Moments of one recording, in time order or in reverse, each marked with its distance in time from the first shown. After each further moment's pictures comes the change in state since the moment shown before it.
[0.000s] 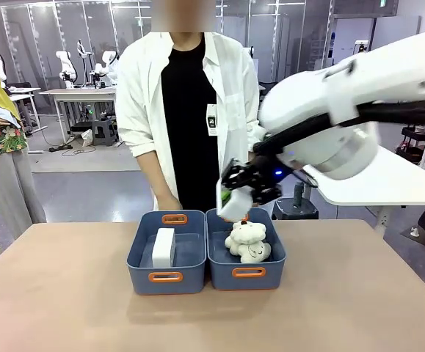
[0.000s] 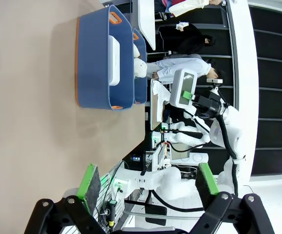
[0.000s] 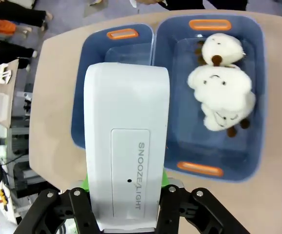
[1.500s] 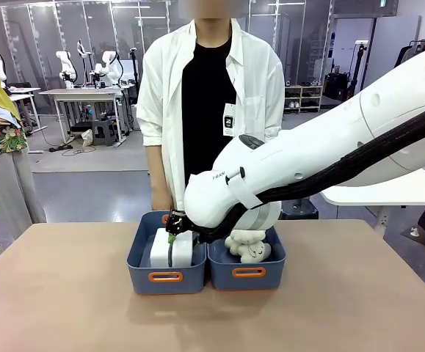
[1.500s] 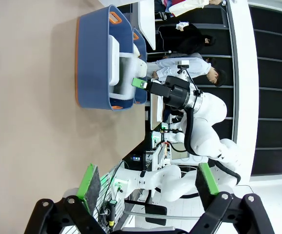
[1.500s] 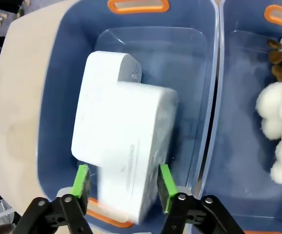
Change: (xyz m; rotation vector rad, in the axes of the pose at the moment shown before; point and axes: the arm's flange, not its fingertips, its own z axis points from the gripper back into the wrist) left arm 0.000 0.000 0.000 0.000 0.001 0.000; right arm -0.017 0.035 -0.177 -0.110 0.061 0.070
